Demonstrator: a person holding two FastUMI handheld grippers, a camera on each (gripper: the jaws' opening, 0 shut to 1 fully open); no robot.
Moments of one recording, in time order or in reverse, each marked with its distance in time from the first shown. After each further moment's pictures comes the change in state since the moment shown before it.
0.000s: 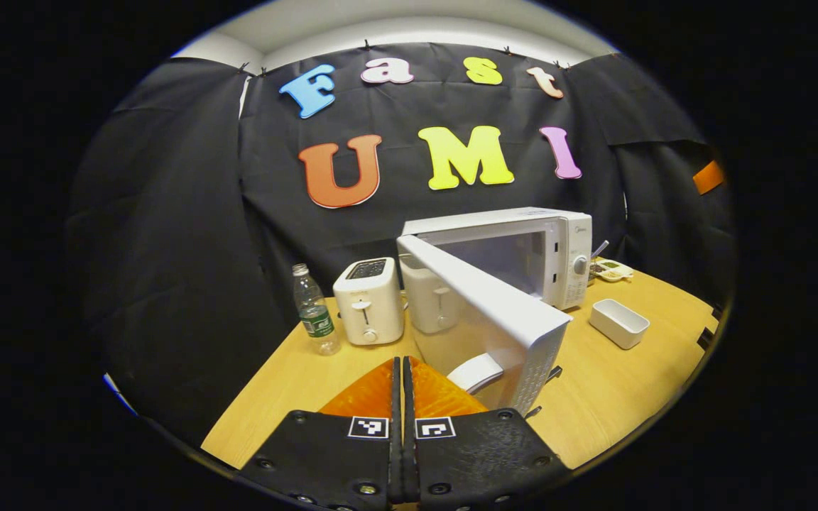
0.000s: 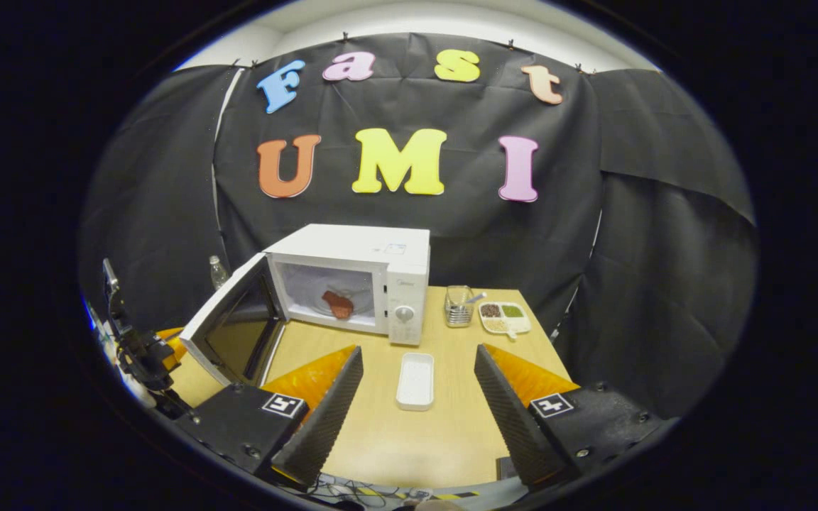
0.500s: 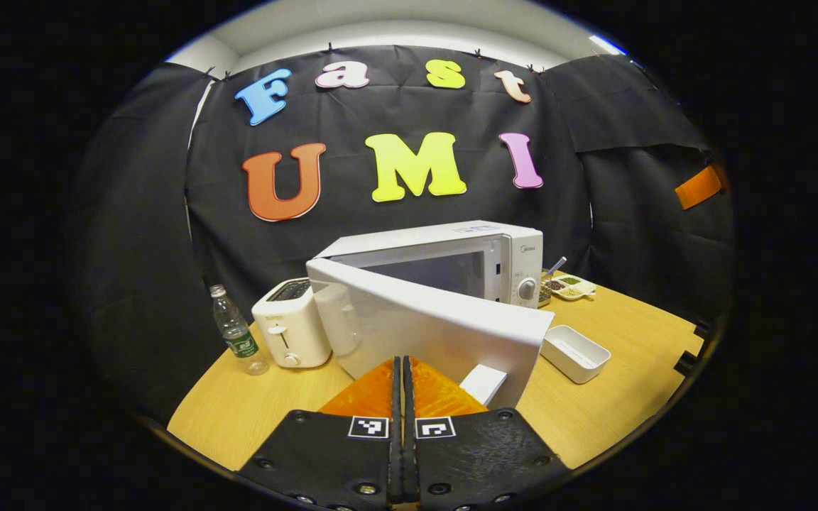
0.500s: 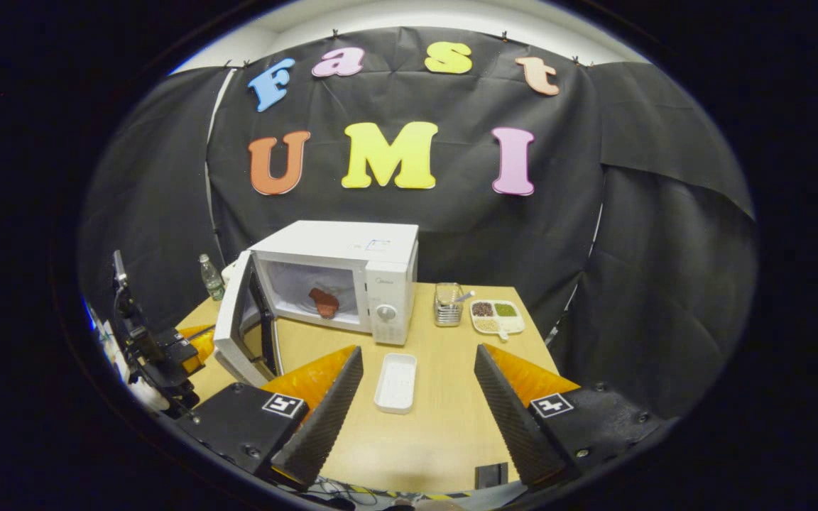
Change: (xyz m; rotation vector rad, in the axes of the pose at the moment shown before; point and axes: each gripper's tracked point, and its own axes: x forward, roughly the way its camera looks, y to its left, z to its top) left arm 0.050 -0.105 0.032 -0.002 -0.034 -0.131; right arm 0.024 -0.051 0.005 0.002 0.028 0.006
